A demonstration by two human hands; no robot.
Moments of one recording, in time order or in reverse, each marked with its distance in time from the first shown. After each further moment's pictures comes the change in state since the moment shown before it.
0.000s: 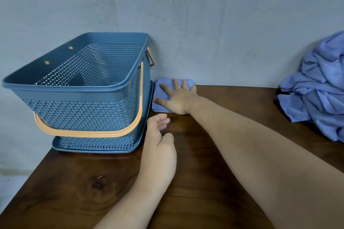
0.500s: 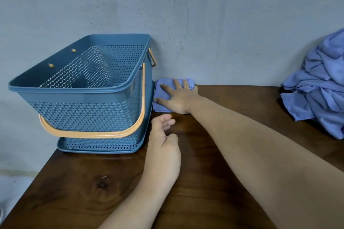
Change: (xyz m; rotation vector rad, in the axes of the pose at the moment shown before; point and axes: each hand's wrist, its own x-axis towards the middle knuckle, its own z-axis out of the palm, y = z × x) left_hand -0.001 -0.002 0.000 0.023 -0.042 0.014; right_hand 0.002 -0.003 0.000 0.025 0.006 -0.006
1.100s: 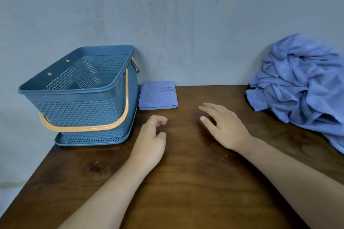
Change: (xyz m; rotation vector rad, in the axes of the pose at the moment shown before) left_hand -0.007 -0.006 -0.006 0.312 -0.212 0.130; right_hand -0.214 0.125 0.026 0.196 0.412 -0.017
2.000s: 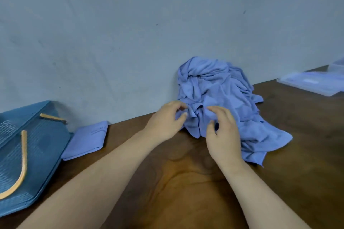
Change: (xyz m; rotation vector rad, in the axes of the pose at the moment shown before) left_hand 0.096 0.225 0.247 0.450 -0.289 0.562; right_hand -0.116 0.170 -0.110 0.476 0.789 0.317
